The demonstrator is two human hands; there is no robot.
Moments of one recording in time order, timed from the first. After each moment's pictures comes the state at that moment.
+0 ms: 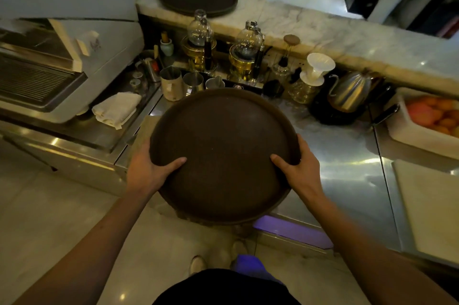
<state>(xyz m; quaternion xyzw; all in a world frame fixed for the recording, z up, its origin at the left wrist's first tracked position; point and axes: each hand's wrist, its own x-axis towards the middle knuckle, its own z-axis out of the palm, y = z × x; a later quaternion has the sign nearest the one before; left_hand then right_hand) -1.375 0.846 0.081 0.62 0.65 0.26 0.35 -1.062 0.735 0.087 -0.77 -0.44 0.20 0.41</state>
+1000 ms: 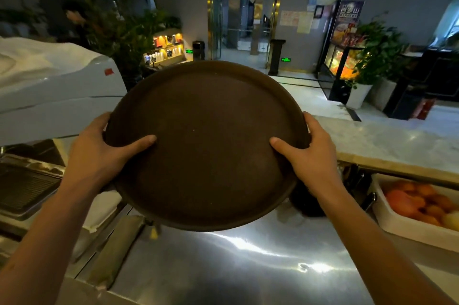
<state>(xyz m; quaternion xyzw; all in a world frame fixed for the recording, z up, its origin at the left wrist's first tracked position) -1.288 0.894 0.337 0.64 0.56 0.47 0.25 -0.970 0.801 0.323 -0.68 -0.48 0.08 0.55</state>
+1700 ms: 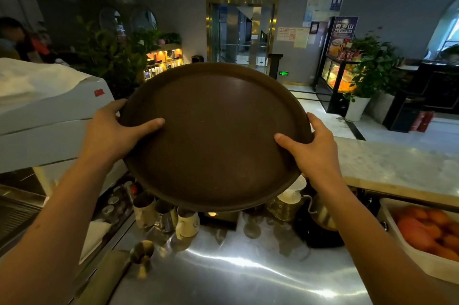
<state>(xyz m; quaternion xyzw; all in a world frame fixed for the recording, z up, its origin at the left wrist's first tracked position) -1.235 0.992 0.381 0.64 0.55 0.47 0.24 -0.935 0.869 0.359 -0.67 -0.45 0.09 0.58</state>
